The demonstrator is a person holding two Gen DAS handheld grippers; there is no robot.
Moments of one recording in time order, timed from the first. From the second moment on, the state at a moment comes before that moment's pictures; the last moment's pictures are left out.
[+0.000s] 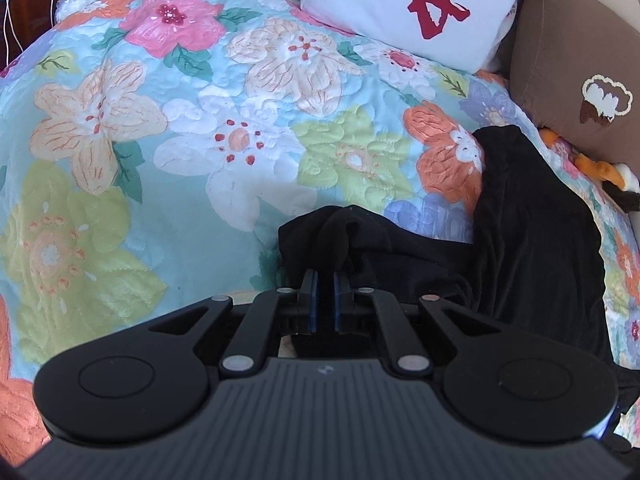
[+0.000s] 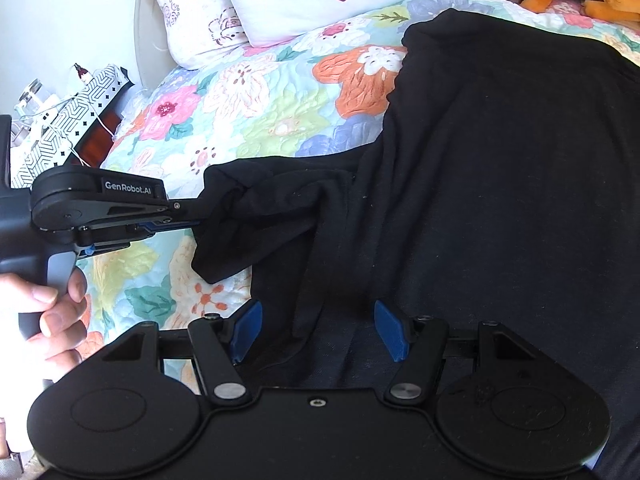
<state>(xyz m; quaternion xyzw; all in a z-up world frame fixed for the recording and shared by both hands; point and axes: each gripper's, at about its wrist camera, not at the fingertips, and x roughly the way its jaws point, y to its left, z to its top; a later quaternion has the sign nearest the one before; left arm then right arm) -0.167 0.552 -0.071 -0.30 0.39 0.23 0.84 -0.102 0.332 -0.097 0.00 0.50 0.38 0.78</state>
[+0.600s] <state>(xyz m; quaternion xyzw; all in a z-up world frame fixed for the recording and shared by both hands) -0.168 0.565 -0.073 -0.33 0.37 0.22 0.84 -0.106 0.363 -0.092 -0.04 0.49 0.40 0.77</state>
